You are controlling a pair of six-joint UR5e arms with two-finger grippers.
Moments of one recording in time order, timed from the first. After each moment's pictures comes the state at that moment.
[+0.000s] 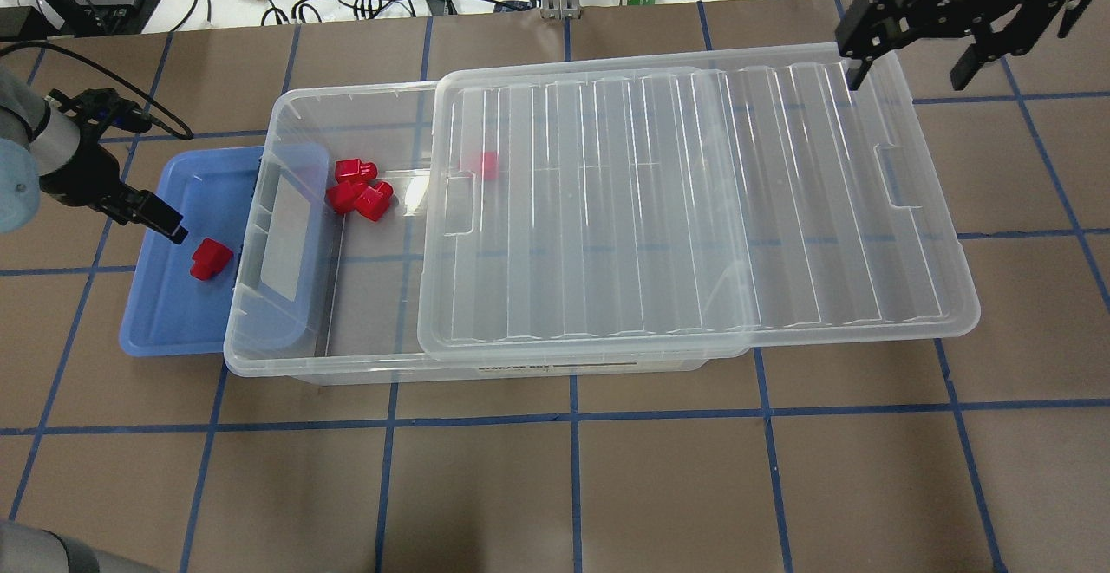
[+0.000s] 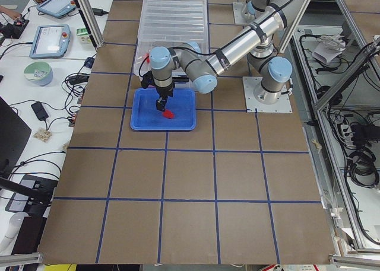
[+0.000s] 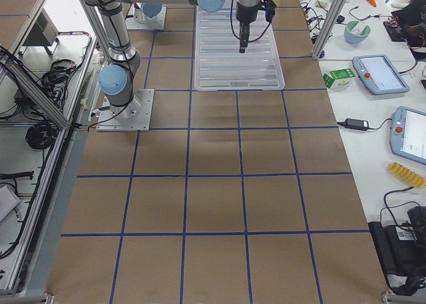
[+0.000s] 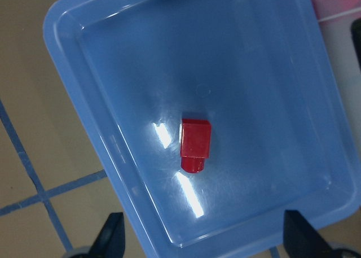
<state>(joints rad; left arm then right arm) -1.05 -1.87 -1.80 -1.06 1.55 0.89 1.50 -1.50 1.41 -1.49 -1.58 -0.03</state>
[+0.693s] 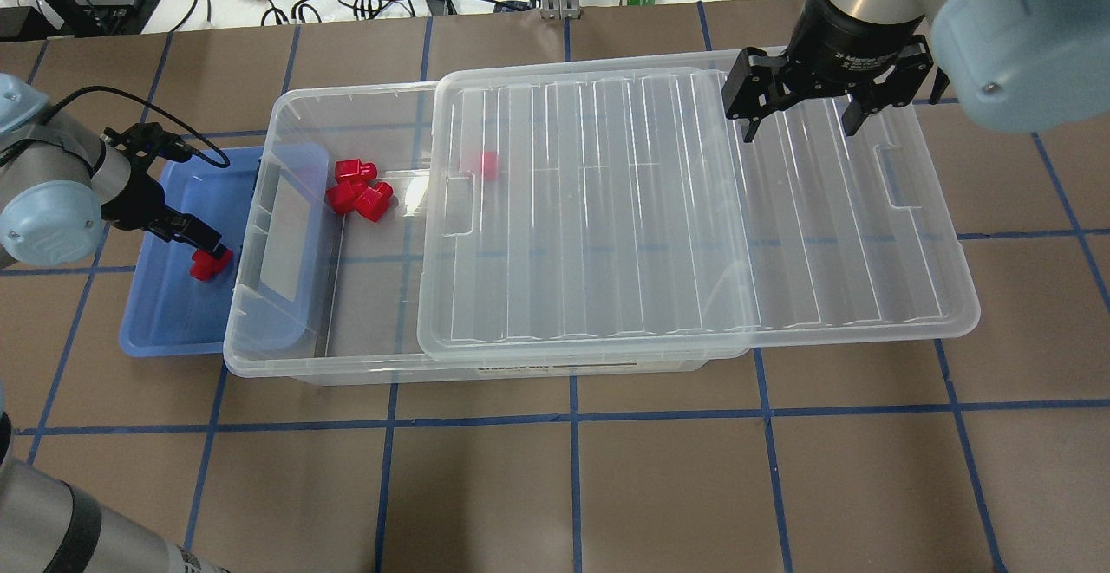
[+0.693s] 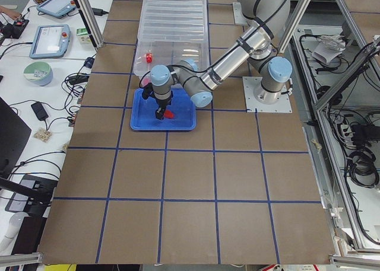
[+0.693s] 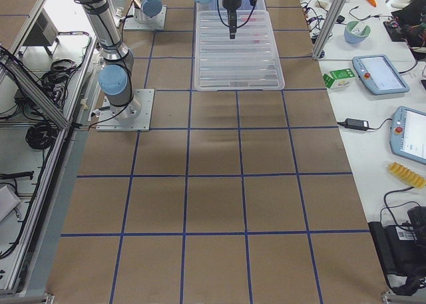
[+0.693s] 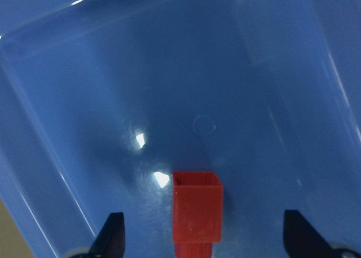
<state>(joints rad) -1.05 -1.99 -1.84 -0.90 1.53 0.90 1.62 -1.57 1.57 -1.66 -1.59 0.04</state>
